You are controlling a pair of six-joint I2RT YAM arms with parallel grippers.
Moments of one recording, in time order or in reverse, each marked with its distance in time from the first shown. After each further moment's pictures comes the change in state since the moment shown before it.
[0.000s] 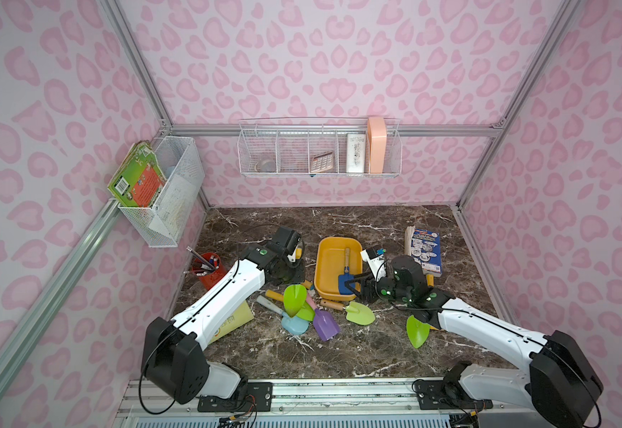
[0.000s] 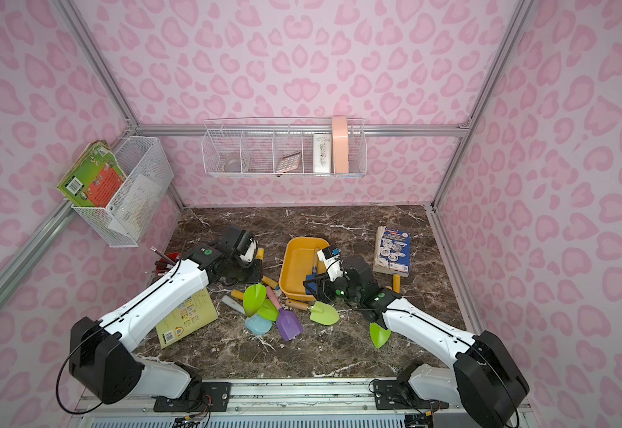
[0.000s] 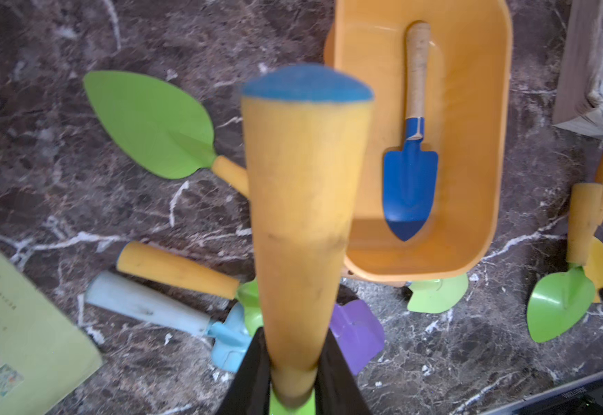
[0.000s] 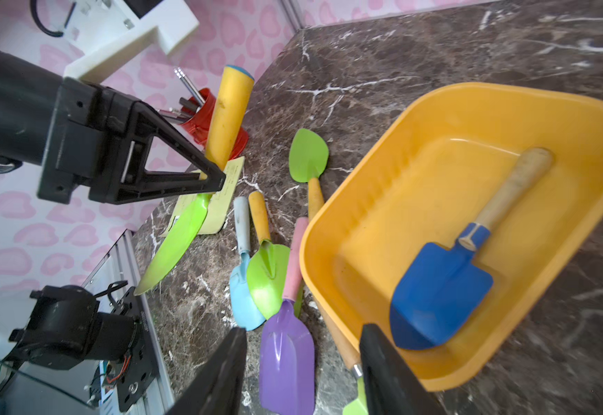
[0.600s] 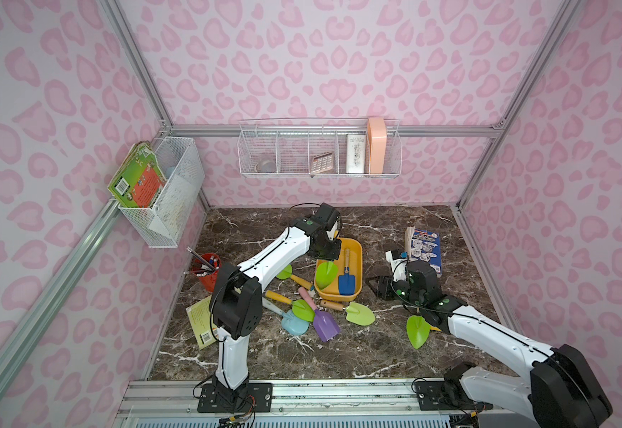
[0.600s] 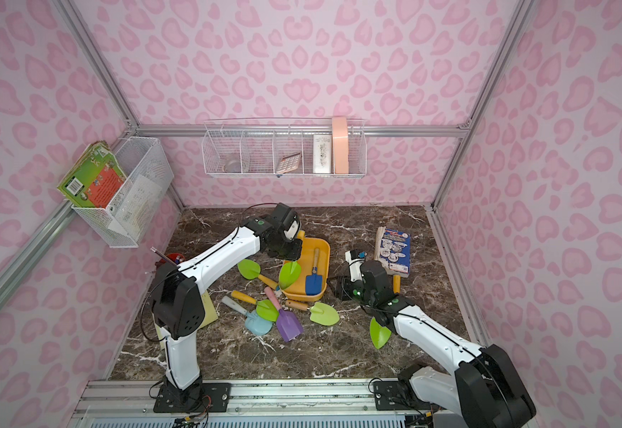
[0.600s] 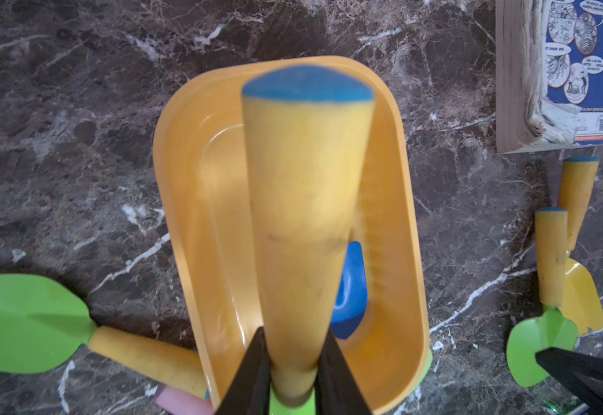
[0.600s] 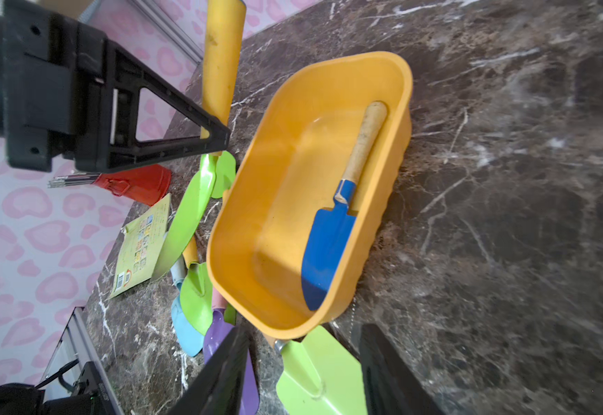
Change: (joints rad) left arm -0.084 0.514 0.505 0.000 0.048 0.108; right arm -0.167 -0.047 -0.111 -0.024 0.087 0.133
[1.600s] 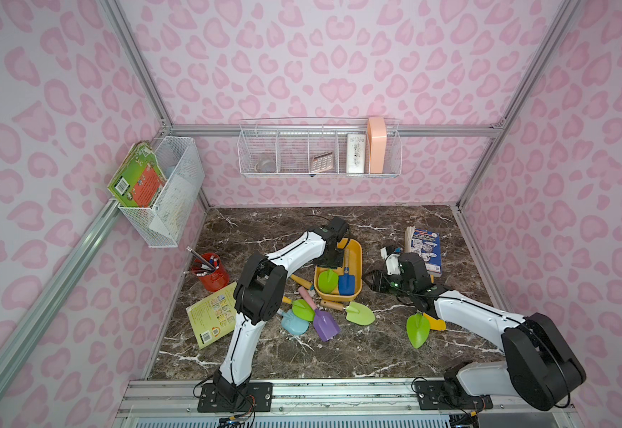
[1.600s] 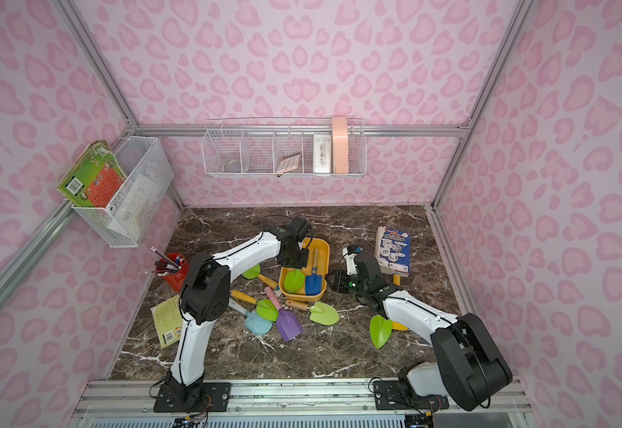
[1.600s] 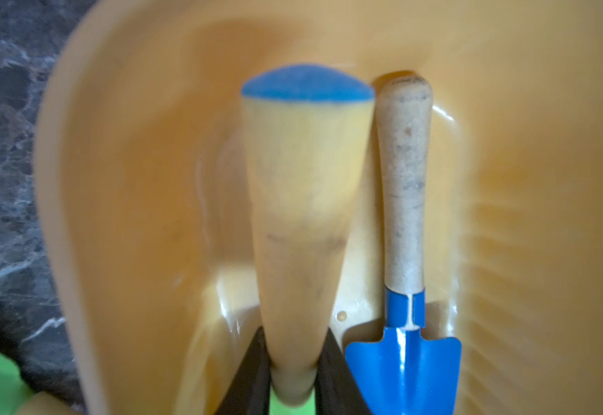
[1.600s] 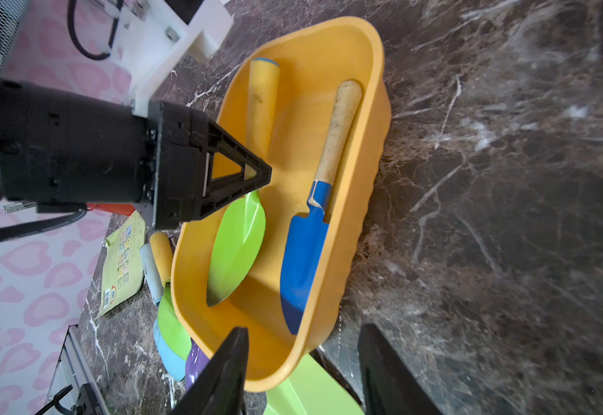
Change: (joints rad) left arm -0.026 0.203 0.024 0.044 -0.136 -0.101; right arm -0.023 0.216 0.098 0.030 -0.028 0.044
